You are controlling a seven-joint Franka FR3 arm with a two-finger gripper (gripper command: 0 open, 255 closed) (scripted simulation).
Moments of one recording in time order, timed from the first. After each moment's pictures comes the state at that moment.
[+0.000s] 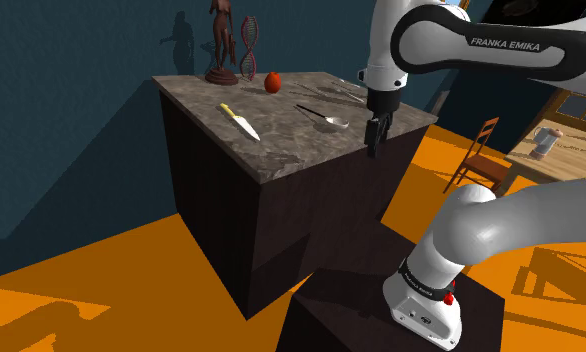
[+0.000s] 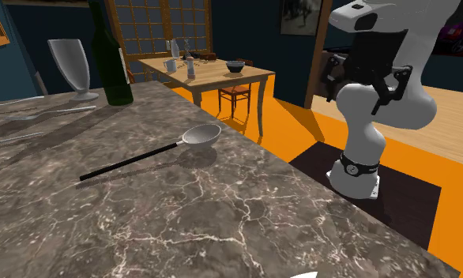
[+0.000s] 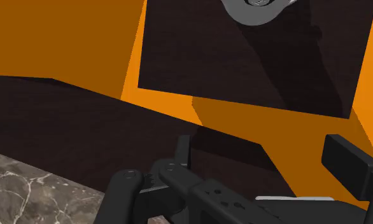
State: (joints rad) arm 0.01 -0.80 0.05 -2.44 -0.09 1.45 -0.11
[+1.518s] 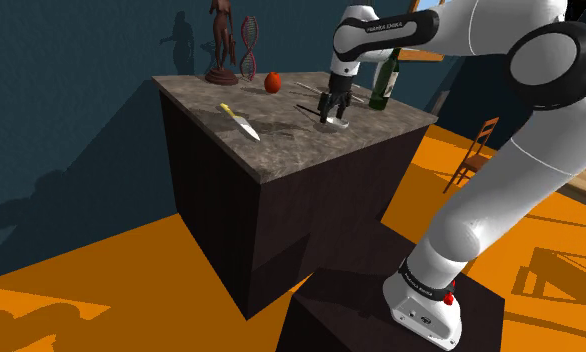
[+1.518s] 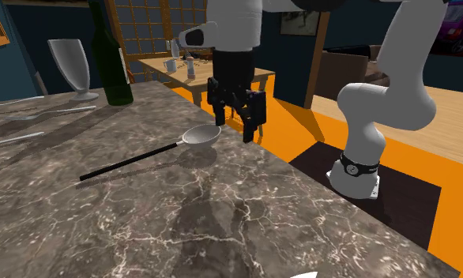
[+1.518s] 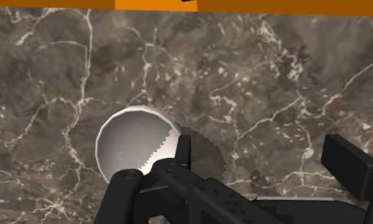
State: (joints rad) arm -0.11 -0.15 -0.17 -2.03 -0.04 1.88 -0.19
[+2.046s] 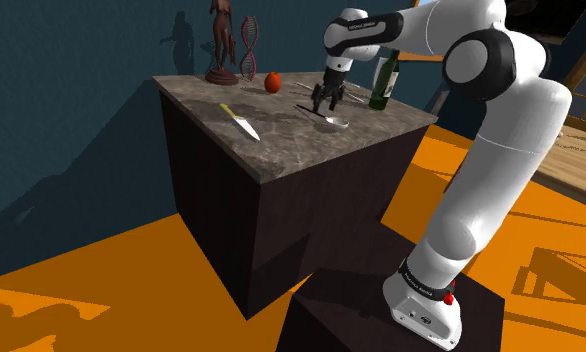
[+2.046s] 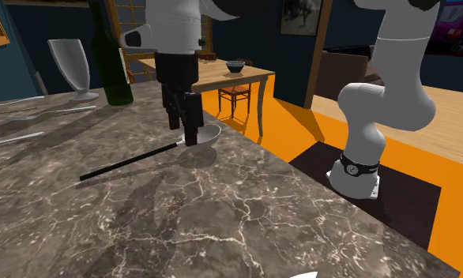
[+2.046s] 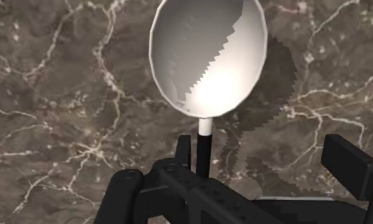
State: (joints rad) arm -0.17 0.12 -0.24 -1.75 0.08 1.92 -0.26
